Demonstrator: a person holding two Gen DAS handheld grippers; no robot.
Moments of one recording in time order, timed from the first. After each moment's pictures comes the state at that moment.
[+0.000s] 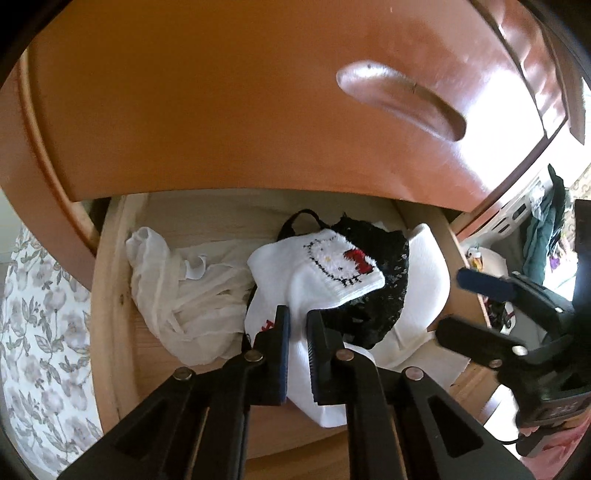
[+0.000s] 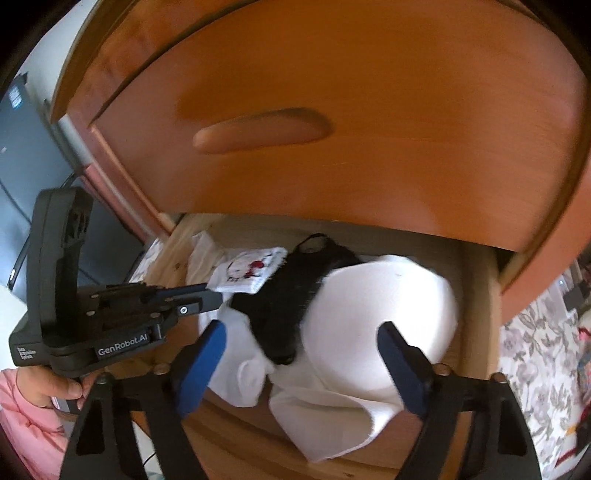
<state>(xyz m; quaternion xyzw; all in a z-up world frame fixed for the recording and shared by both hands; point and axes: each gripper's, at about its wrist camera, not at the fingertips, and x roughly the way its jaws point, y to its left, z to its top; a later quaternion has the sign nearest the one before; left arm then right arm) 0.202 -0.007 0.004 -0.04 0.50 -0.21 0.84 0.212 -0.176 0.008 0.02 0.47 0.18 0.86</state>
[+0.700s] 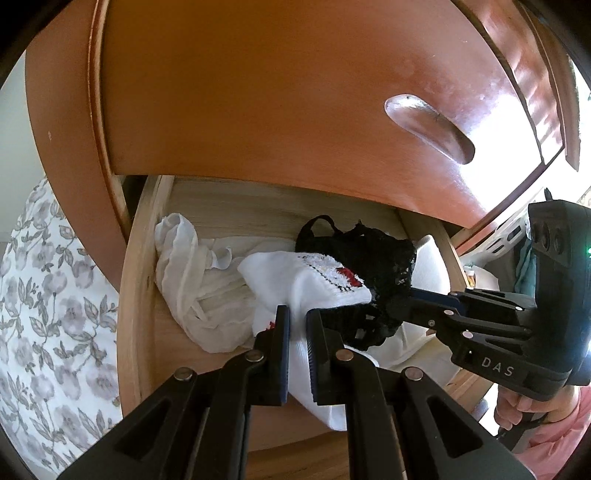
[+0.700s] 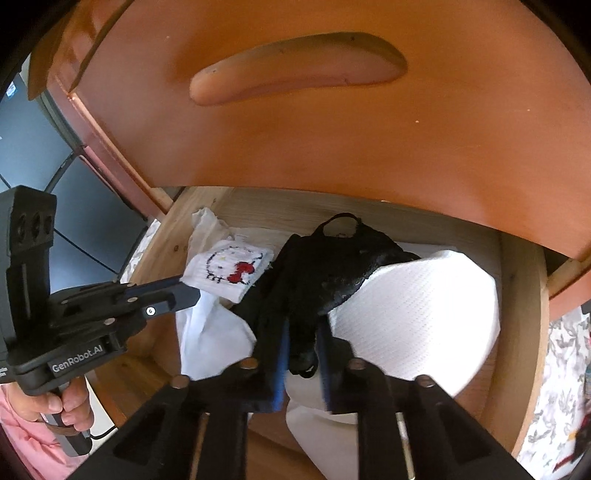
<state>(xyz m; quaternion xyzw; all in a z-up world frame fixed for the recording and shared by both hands) 0.184 0.045 0.006 -0.08 0.49 -0.20 0.85 0.236 -0.149 -0.018 0.01 0.51 0.19 0.84</state>
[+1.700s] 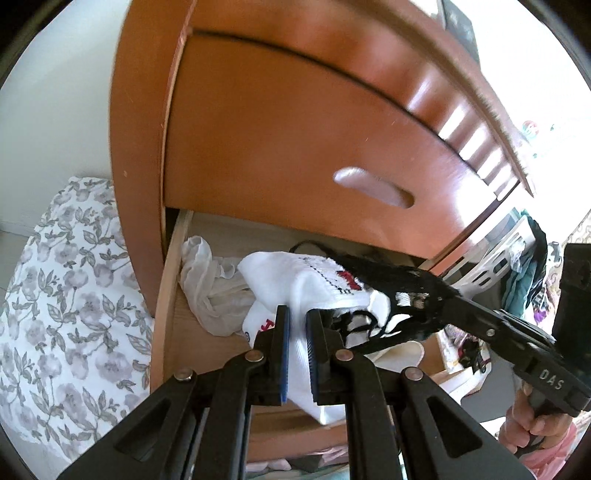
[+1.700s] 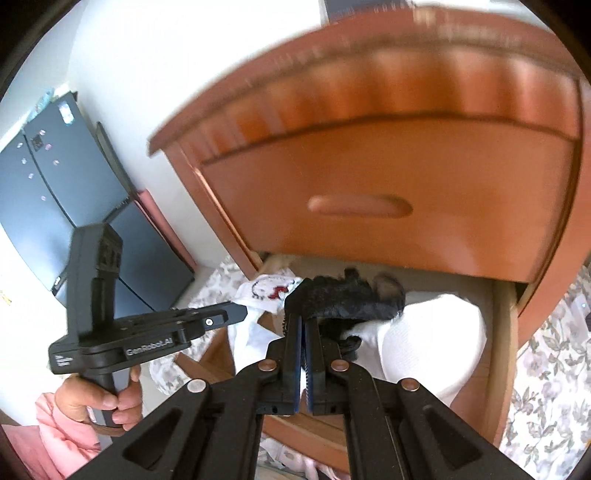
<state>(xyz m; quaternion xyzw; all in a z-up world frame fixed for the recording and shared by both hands) 0.137 0.044 0.056 -0.12 0.43 -0.18 0.88 0.149 -0.173 0.080 0.07 0.38 0.26 0.89</state>
